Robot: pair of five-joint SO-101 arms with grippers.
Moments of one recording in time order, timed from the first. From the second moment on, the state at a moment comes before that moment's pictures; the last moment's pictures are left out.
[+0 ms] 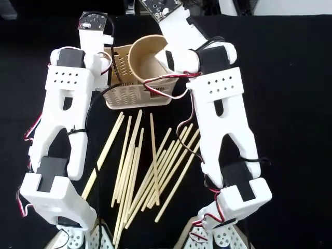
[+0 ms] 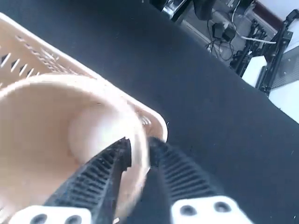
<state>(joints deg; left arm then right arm) 1.1 13.1 -15.6 80.7 -0.5 -16.0 6.9 -29.3 77.8 25.9</state>
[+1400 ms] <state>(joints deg) -0.8 14.2 -23.3 74.5 -0.5 5.1 -22.0 -15.4 87.5 17.0</state>
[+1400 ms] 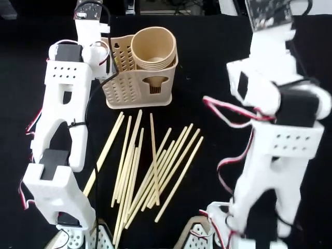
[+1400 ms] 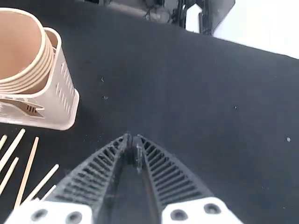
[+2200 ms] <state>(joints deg) -2.5 14.3 -31.2 75.5 -0.4 5.1 -43.4 71.3 30.8 16.9</state>
